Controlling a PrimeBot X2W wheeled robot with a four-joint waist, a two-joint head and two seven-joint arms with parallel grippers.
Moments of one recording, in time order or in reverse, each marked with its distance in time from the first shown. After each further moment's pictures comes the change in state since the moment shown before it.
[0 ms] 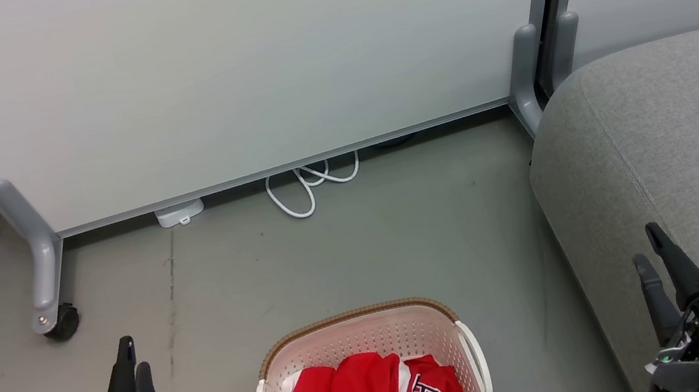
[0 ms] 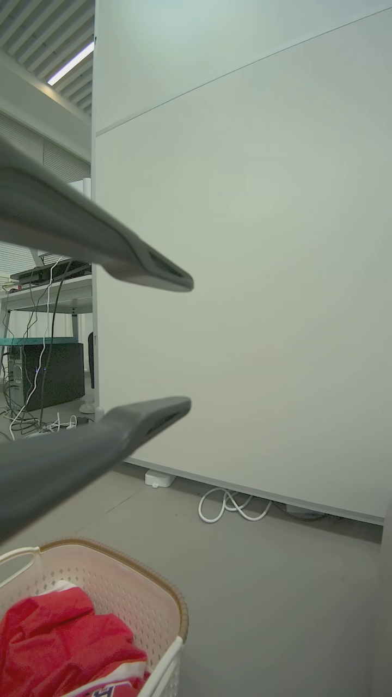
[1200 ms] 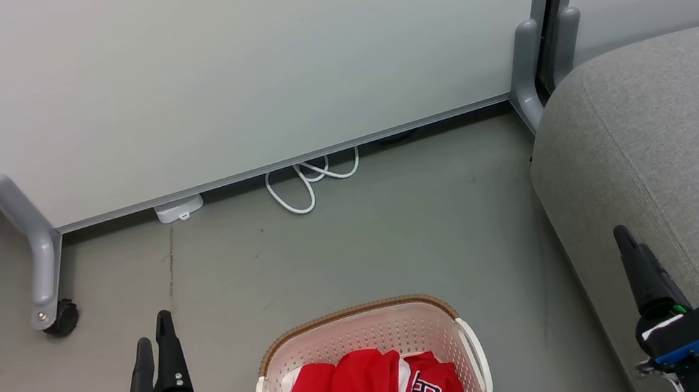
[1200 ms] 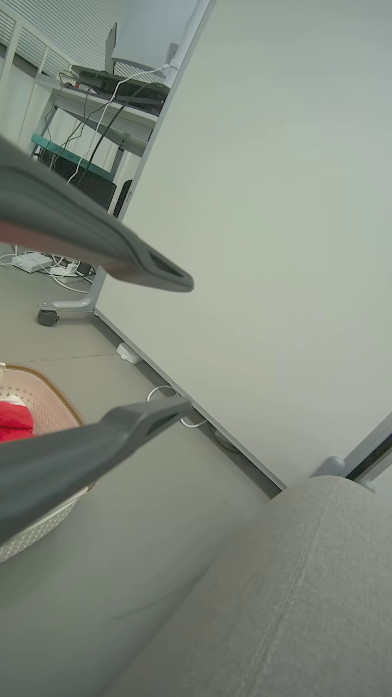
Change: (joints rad) left arm -0.028 0.016 -0.116 0.001 0.668 0.014 -0.151; right arm -0.016 -0.001 0.054 0.016 -0.648 0.000 -0.153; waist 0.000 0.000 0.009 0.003
